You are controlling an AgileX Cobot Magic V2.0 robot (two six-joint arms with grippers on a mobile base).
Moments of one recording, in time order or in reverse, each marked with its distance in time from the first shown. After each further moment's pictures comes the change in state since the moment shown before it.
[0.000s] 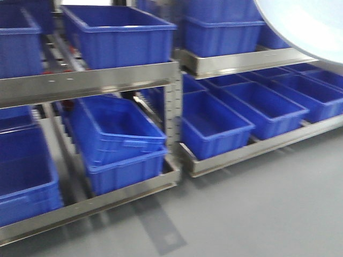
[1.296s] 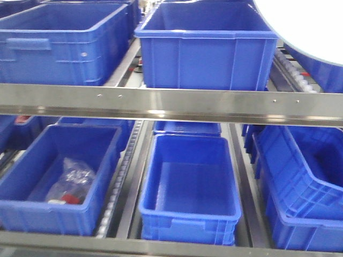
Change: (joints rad) left arm 0.000 0.000 0.000 0.000 0.000 0.000; right arm 0.000 0.000 0.000 0.000 0.000 0.000
